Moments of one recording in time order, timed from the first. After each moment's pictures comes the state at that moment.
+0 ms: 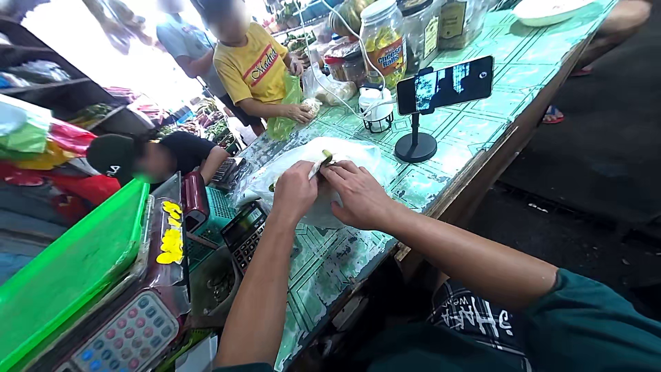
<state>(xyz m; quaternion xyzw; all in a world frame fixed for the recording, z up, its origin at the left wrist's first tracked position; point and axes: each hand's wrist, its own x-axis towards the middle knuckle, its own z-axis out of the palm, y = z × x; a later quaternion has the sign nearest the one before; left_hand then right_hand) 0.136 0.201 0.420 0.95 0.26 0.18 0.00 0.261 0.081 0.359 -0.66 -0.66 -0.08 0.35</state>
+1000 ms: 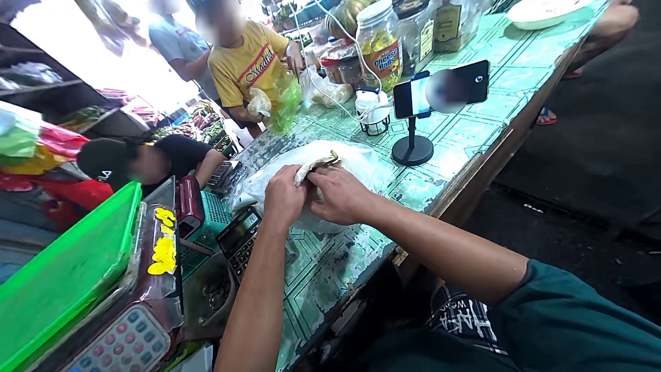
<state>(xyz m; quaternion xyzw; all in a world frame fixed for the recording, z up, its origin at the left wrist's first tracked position) 0.128 0.213 0.417 0.93 0.31 0.21 0.04 0.261 0.108 0.382 -0.64 -0.68 0.02 0.35</state>
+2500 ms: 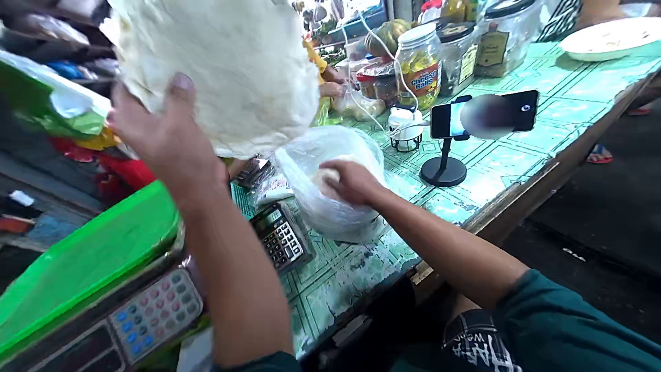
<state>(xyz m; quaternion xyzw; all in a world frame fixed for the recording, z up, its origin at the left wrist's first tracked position) 0.071 0.184 0.611 0.67 0.19 0.70 0.16 0.271 0.149 0.400 -0.62 -0.65 0.12 0.43</state>
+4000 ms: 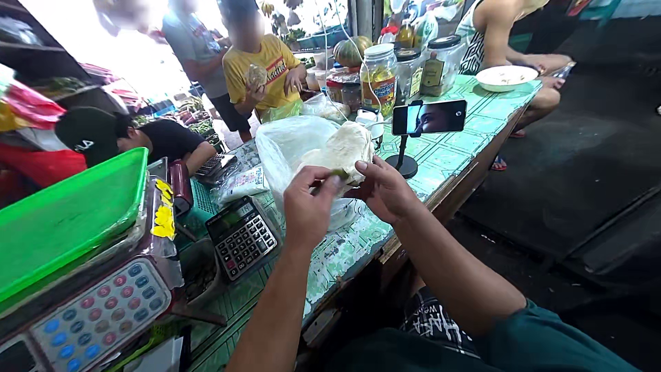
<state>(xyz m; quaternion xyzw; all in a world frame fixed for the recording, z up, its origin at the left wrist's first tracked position) 0.101 0.114 0.429 0.80 0.17 0.45 0.37 0.250 0.029 0.412 -0.33 -0.33 0.44 0.77</state>
